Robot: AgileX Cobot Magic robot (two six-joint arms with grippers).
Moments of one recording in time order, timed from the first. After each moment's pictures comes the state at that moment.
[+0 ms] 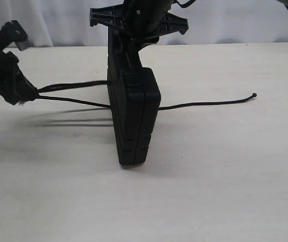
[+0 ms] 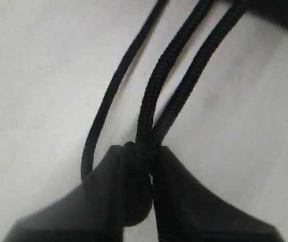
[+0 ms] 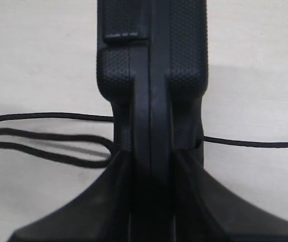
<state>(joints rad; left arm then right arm) 0.06 1.84 -1.21 -0.58 0.88 1.34 0.59 2.04 -1.97 -0.05 1.07 0.51</state>
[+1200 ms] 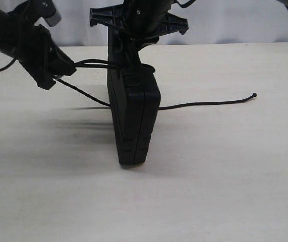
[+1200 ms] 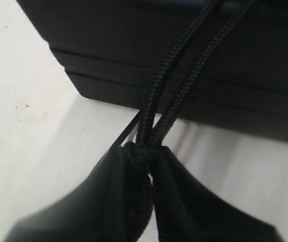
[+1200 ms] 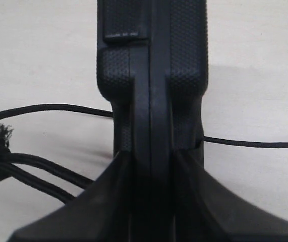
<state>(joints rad) -0.15 1.72 -1.21 -0.73 0.77 1.47 0.59 2.04 -1.97 -0.05 1.07 0.51</state>
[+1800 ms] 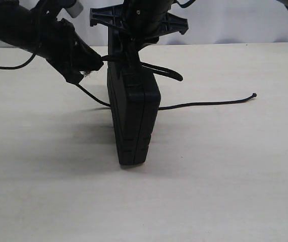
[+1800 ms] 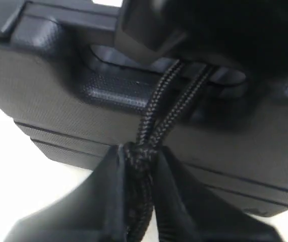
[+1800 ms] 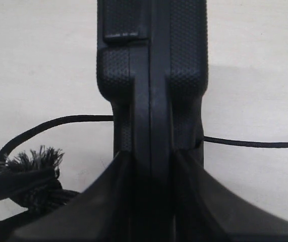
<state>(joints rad) -0.24 1.72 -1.21 -0.92 0.74 1.49 0.59 2.04 -1.97 -0.05 1.07 0.51</state>
